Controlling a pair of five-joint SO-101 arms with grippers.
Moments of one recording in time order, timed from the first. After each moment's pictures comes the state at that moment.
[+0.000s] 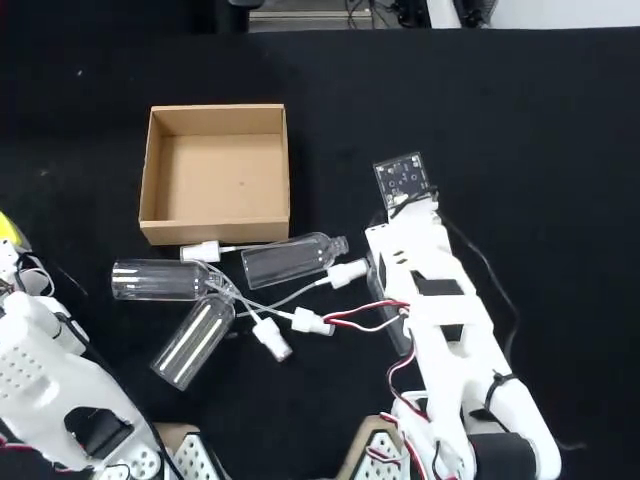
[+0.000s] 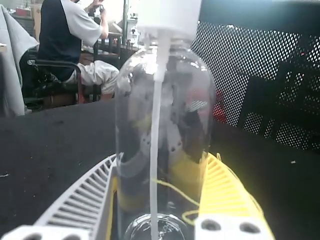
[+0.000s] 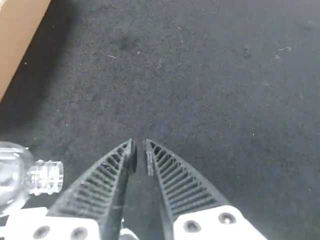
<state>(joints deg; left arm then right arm) -49.5 21.8 64.8 -85.8 5.5 -1.8 -29.0 72.0 5.8 17.3</state>
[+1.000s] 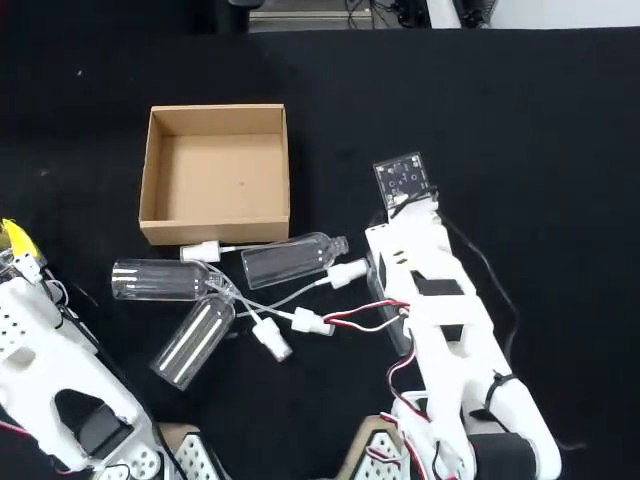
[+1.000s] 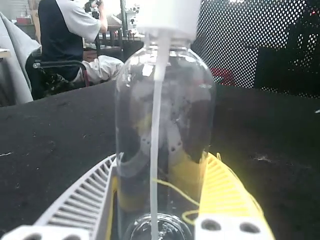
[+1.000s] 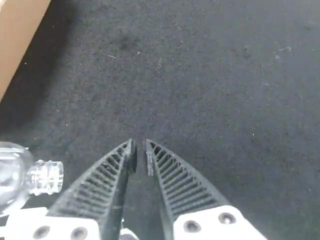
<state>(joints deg) -49.5 45.1 53.4 -95.8 -2.6 -1.8 -29.0 72.0 5.8 17.3</state>
